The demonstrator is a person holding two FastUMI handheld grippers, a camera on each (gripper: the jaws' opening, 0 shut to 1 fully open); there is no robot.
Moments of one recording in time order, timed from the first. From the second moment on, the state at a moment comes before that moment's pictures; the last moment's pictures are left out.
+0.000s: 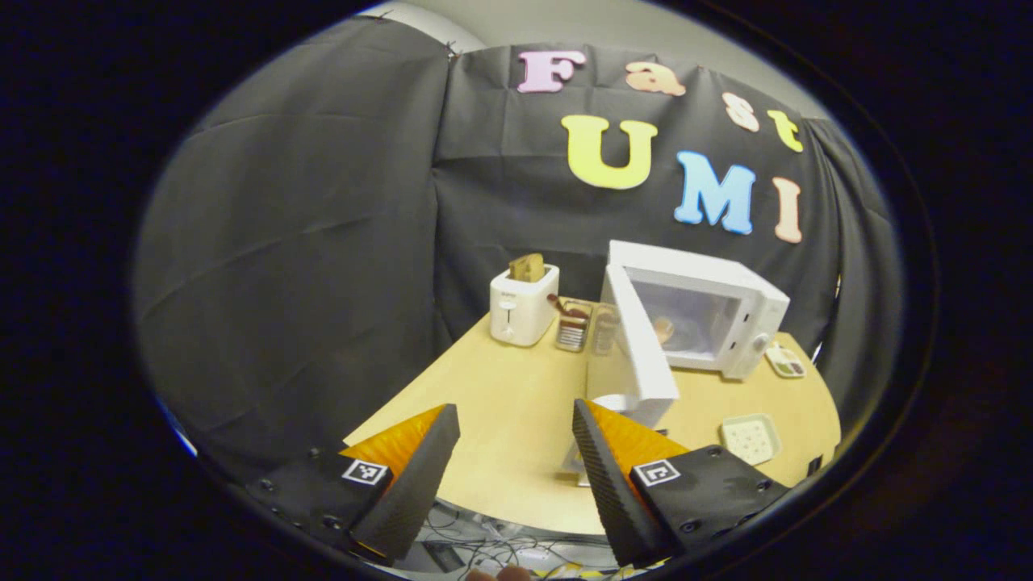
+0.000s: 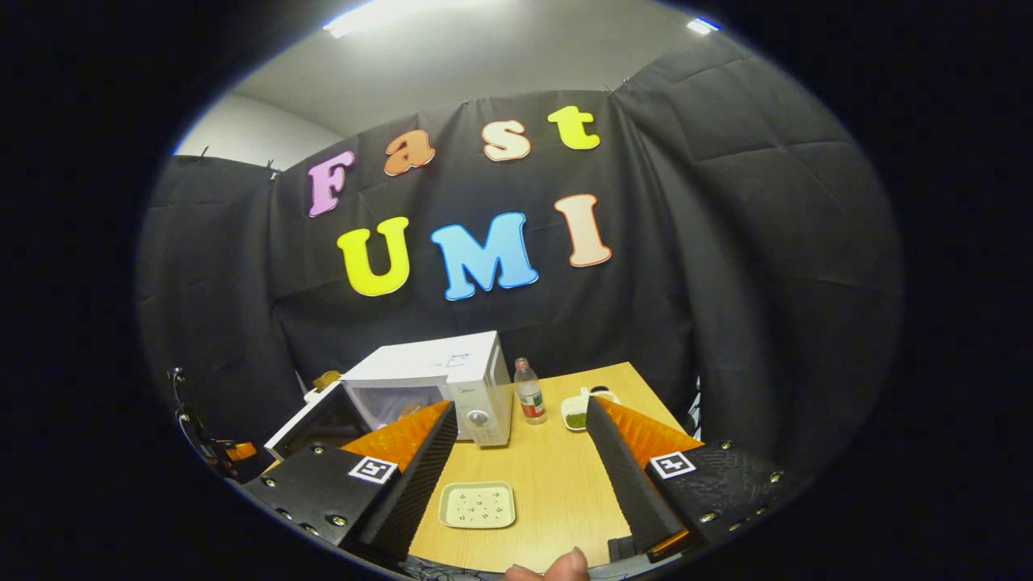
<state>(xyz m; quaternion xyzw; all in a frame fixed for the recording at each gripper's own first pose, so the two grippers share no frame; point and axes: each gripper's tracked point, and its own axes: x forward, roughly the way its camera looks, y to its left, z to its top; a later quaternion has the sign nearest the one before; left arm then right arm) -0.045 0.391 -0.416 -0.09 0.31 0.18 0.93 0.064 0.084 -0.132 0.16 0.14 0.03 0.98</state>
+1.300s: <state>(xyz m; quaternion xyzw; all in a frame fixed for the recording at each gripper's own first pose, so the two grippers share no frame) 0.121 0.168 -0.445 -0.07 0.33 -0.02 0.94 0.015 -0.016 -0.092 0.17 0.11 -0.03 0.98</state>
